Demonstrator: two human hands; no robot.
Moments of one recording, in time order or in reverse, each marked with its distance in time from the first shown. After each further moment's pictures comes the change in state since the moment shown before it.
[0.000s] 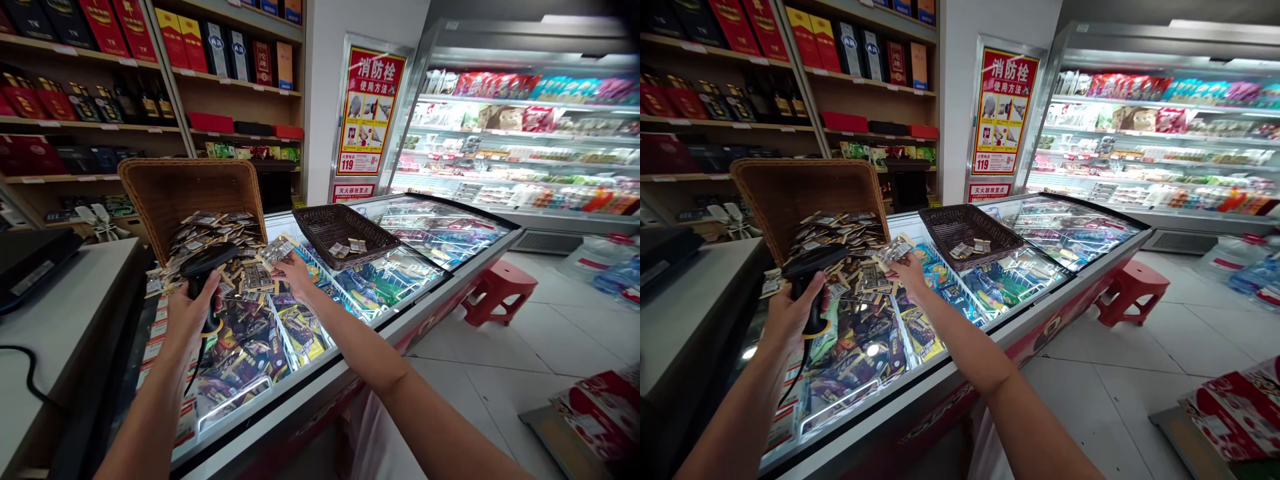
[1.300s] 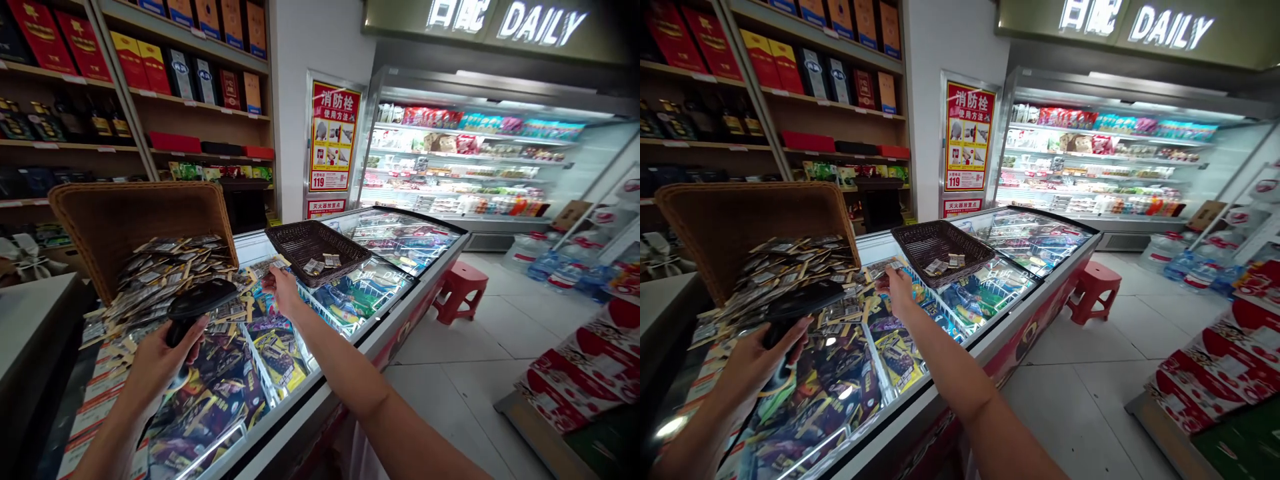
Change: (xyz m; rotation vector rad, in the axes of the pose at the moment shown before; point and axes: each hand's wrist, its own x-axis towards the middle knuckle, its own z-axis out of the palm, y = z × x) left_hand -0.003 -0.013 0.000 0.307 -0.210 0.054; right_hand 0.023 -0.021 -0.021 0.180 0.188 0.008
